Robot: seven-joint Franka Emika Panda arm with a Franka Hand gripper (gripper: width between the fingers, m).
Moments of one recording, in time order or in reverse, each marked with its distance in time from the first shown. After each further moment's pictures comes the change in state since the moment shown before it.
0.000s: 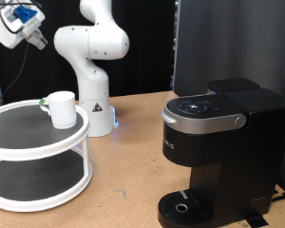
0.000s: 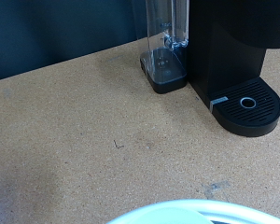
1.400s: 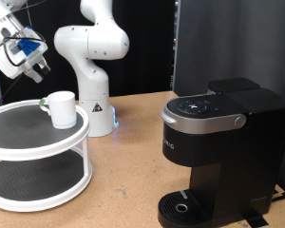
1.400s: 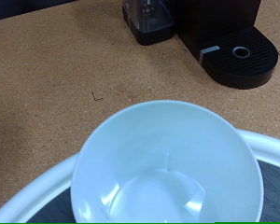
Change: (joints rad) arm -0.023 -0.006 -0.045 -0.196 -0.066 0.251 -0.099
